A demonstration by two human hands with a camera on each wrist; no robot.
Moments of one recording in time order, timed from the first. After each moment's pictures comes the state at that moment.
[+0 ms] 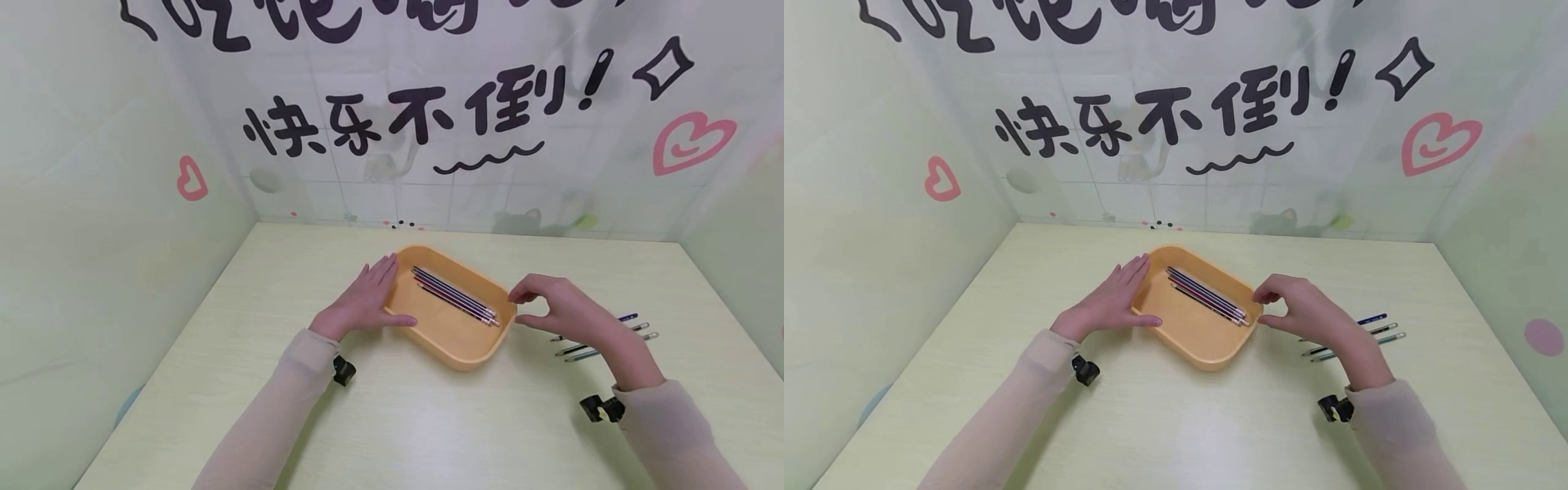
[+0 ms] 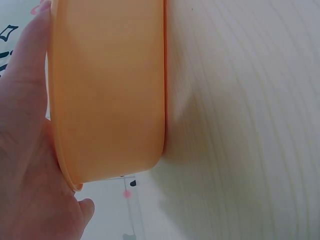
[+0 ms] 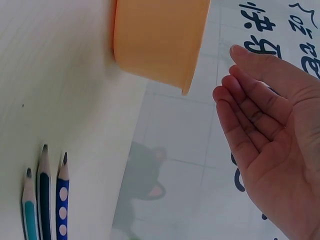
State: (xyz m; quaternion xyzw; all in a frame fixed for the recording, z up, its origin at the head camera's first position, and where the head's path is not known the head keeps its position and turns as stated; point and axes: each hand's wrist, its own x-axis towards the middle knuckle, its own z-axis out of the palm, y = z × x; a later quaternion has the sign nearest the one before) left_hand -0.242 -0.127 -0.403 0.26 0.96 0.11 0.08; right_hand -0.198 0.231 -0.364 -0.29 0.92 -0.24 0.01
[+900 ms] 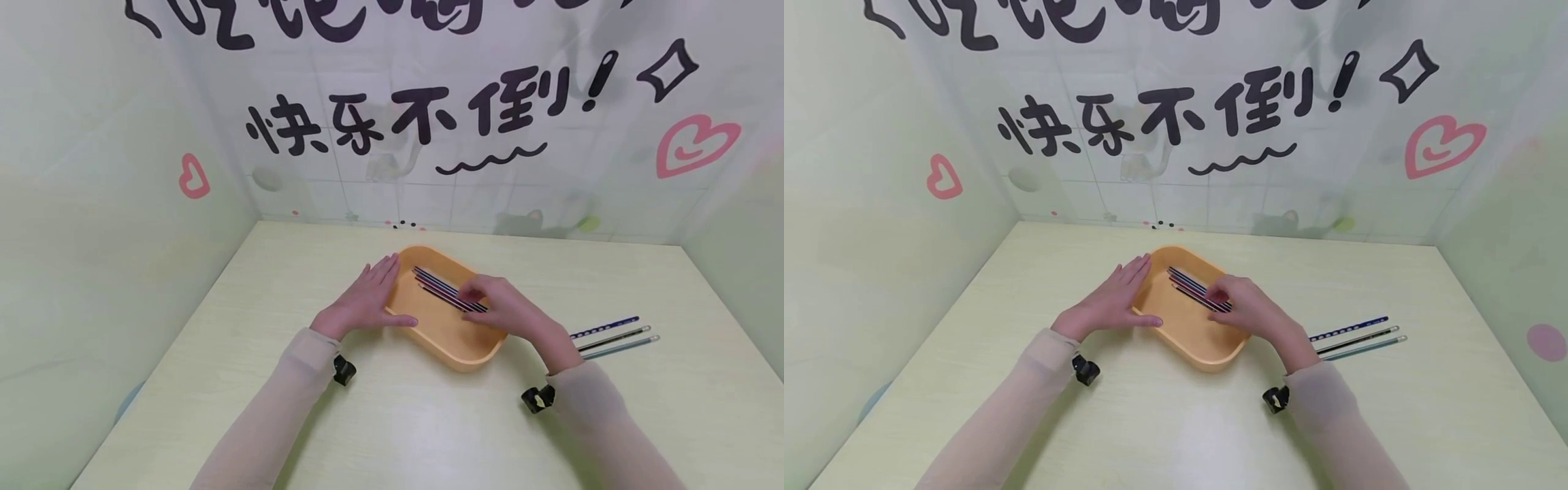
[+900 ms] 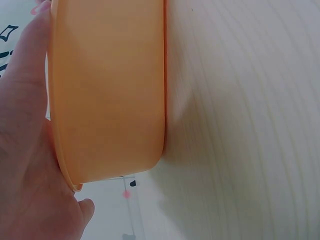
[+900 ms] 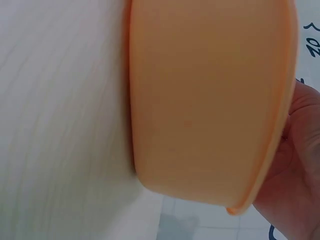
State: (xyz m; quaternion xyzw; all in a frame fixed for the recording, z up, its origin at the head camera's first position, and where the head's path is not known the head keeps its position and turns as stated) left_hand -0.242 -0.127 -0.403 0.26 0.96 0.11 0.08; right_hand -0.230 0.160 -0.396 -0.31 0.89 -0.32 0.03
